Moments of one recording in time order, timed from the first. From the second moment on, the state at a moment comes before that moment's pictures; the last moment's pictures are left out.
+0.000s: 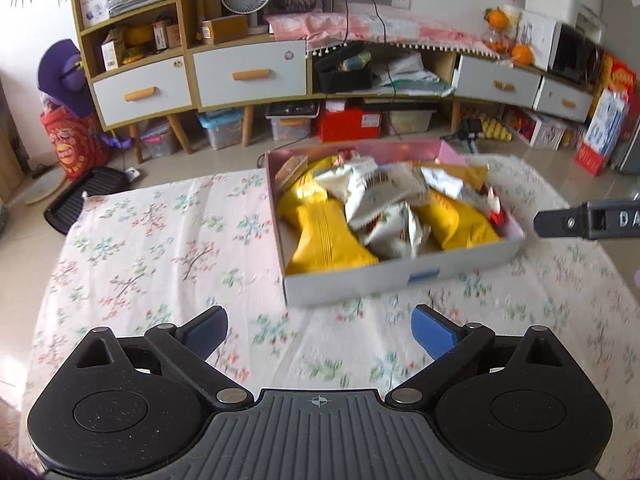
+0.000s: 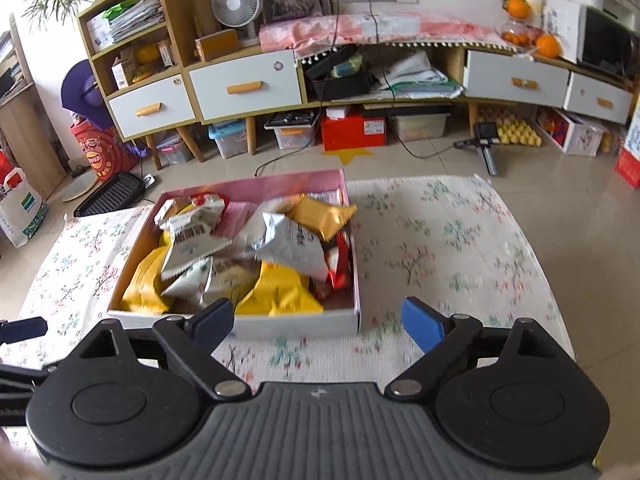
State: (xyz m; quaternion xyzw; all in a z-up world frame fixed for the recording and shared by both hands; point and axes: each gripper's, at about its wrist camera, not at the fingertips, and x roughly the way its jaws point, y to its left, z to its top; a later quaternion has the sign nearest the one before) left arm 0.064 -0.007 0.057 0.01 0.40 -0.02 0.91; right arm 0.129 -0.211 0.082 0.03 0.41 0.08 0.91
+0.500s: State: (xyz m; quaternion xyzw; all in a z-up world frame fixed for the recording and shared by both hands) left arm 0.014 -0.023 0.063 0.00 0.43 0.02 0.90; right arm 0.076 -0.202 0.075 0.03 0.44 0.07 0.89
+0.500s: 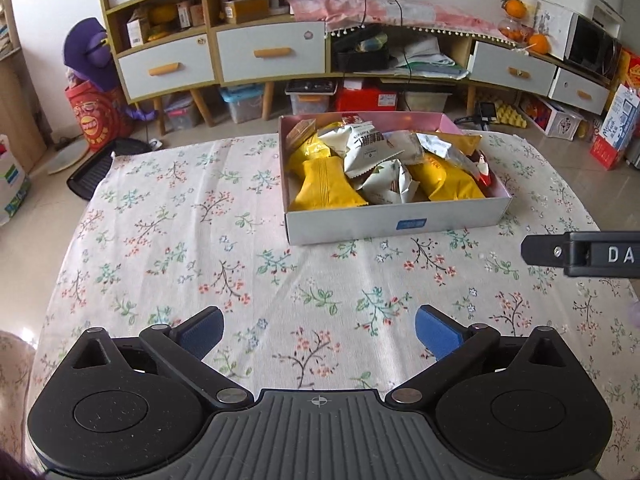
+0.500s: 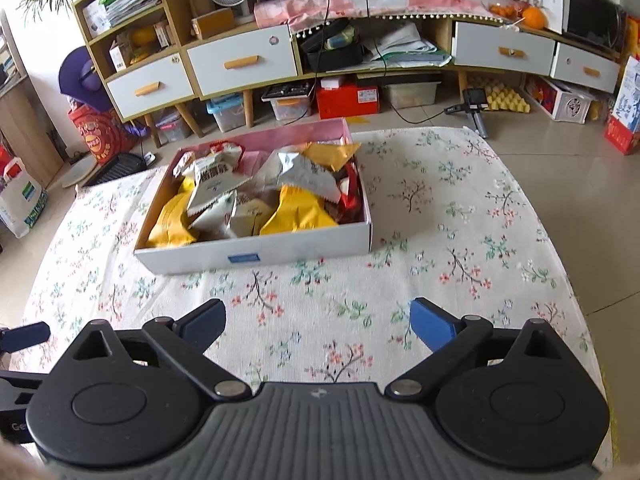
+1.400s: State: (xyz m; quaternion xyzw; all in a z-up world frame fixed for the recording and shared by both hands) left arm 0.021 -0.018 0.064 -0.04 0.42 0.09 0.90; right arm 0.058 -0.189 0.078 -0.02 0.41 0.06 0.91
